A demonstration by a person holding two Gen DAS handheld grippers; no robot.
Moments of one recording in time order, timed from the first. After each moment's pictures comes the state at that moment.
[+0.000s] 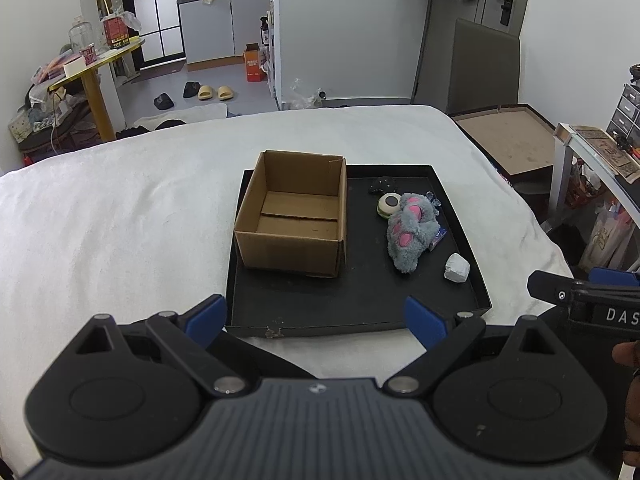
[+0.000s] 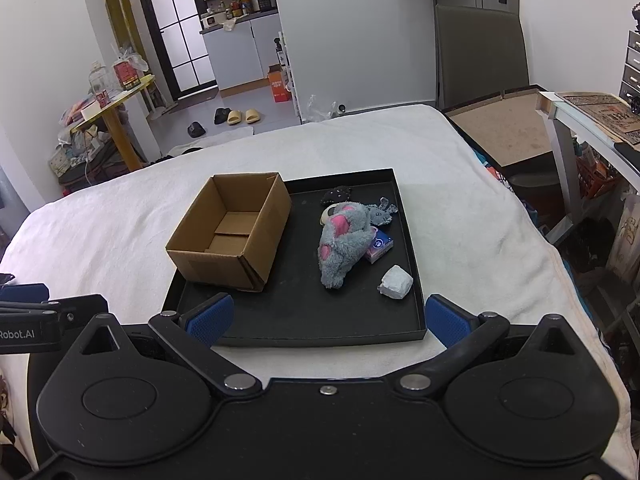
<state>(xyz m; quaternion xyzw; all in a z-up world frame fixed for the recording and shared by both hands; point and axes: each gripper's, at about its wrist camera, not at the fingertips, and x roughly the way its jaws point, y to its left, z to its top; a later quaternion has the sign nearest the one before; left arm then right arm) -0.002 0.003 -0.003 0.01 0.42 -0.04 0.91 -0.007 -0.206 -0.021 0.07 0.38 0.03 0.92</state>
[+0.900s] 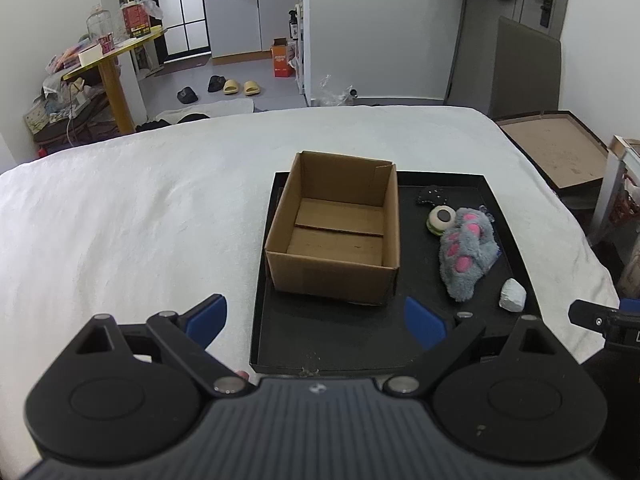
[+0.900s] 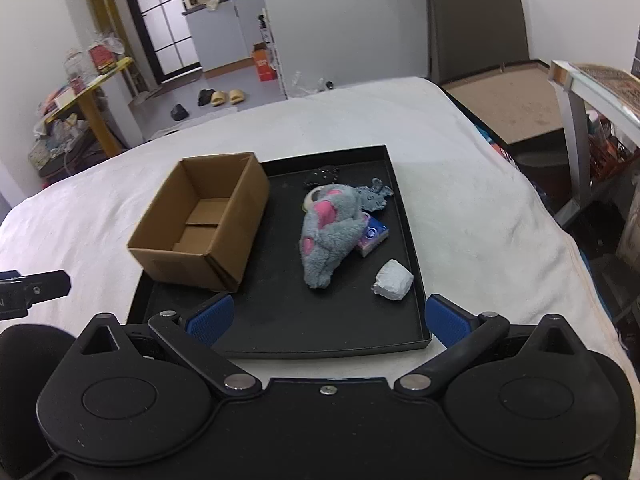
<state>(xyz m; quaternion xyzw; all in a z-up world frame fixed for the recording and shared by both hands) 0.067 0.032 -0.040 0.01 0.42 0.00 0.91 0.051 -0.213 -0.069 0.07 0.42 0.01 0.91</state>
